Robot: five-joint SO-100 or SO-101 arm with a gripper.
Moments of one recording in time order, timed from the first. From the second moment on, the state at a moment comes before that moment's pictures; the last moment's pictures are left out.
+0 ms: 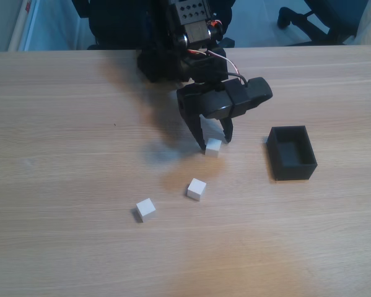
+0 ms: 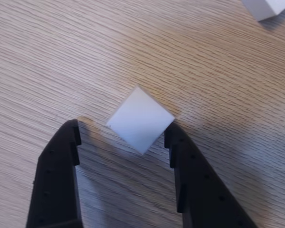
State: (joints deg) arm -20.0 131.6 160.4 20.9 -88.9
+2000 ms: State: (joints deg) arm -16.7 127.0 153.8 23.3 -86.8
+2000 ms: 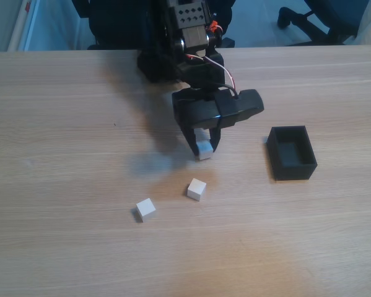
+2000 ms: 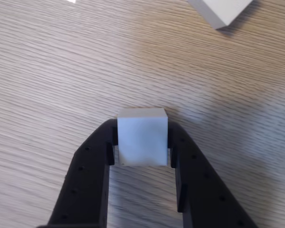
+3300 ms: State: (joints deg) arm -43.0 113.9 117.9 38.8 -65.0
